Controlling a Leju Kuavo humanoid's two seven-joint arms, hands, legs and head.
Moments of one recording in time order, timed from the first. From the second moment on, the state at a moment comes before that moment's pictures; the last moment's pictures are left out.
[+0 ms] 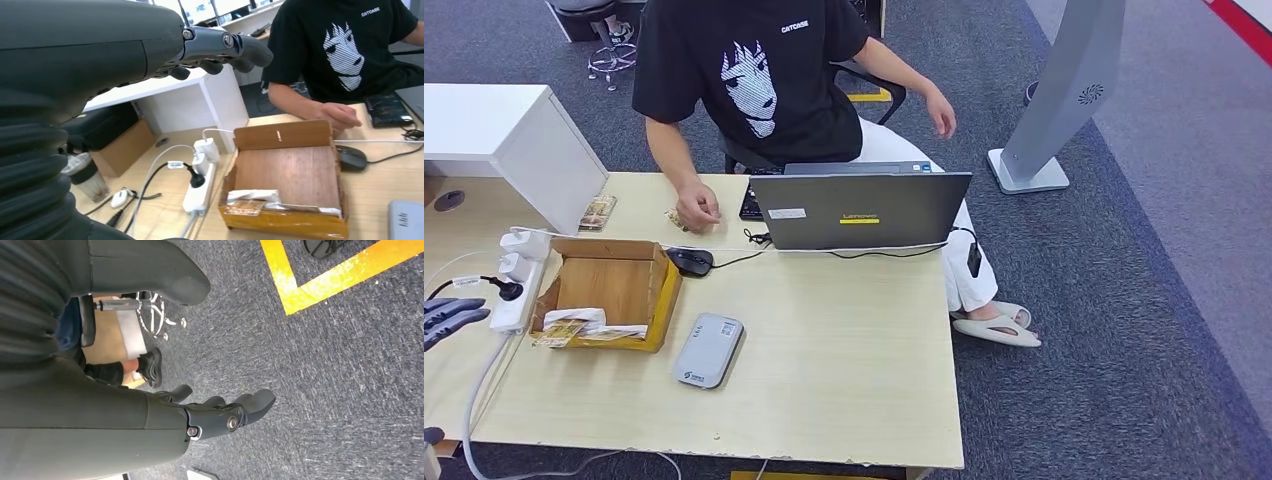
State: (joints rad) left arm 0.68 0.90 0.67 -2.32 -0.37 -0.52 -0.05; right arm -0.07 0.12 -1.17 -0.25 1.07 -0.26 0.10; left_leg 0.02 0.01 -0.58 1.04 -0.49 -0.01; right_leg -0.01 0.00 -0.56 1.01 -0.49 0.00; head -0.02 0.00
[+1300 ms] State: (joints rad) left arm 0.28 0.59 0.02 -1.76 -1.07 -0.01 0.05; right arm -0.08 0.13 -1.17 -0.25 1.15 -0.25 0.10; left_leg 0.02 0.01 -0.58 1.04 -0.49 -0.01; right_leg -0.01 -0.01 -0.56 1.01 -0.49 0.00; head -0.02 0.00
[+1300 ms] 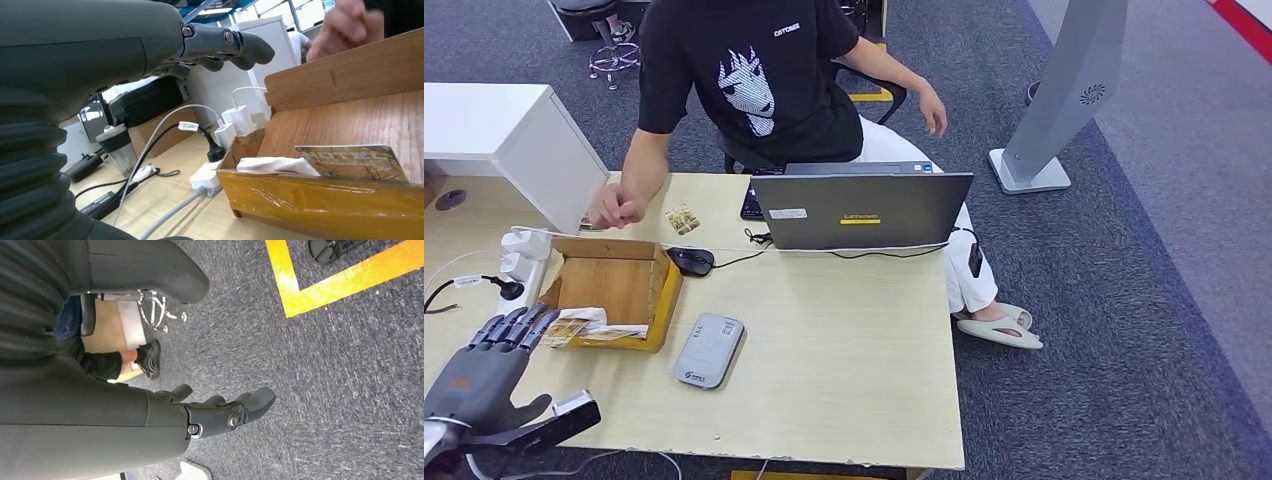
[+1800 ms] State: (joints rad) left arm 0.15 0.53 -0.04 -1.66 -1.09 0.01 0.02; right arm -0.08 0.13 -1.16 -0.25 1.17 -0.25 0.10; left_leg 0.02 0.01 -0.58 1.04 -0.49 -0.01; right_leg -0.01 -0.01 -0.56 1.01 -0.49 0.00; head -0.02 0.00
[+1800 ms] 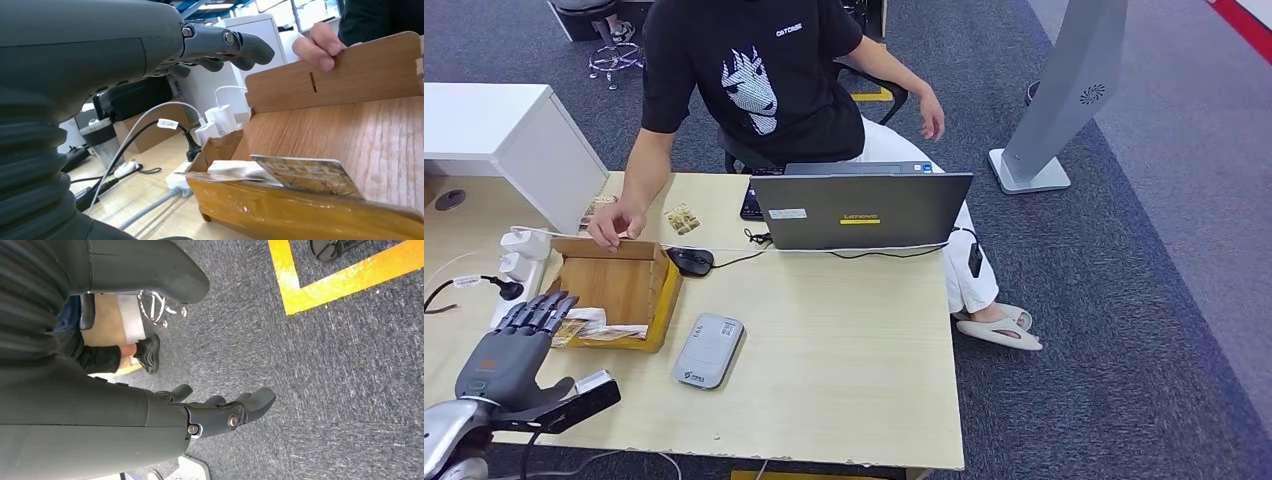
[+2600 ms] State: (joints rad) left arm 0.03 0.44 -0.11 -1.52 -1.15 0.04 0.00; right arm -0.08 0.13 -1.15 -0.25 1.20 -0.24 0.10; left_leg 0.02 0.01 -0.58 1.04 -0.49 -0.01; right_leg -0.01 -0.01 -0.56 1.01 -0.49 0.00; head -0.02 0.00
